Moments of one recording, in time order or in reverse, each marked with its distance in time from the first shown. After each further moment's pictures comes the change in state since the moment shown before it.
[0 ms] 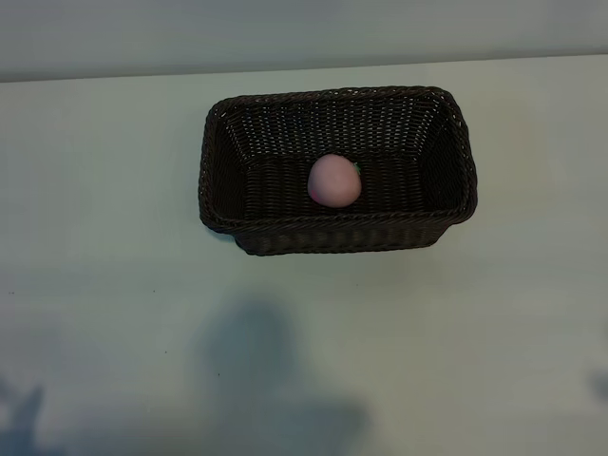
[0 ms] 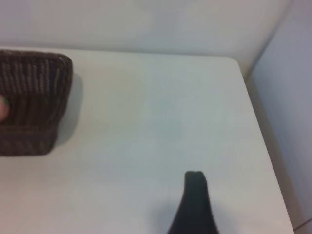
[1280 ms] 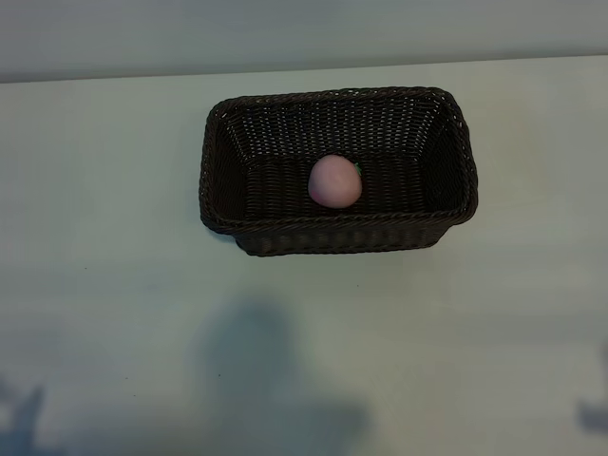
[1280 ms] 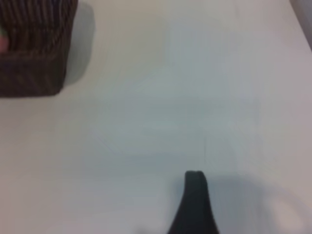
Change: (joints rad) left arm 0.000 0.000 0.000 0.000 0.000 0.000; right arm 0.000 -0.208 0.417 0.062 -0.133 0.039
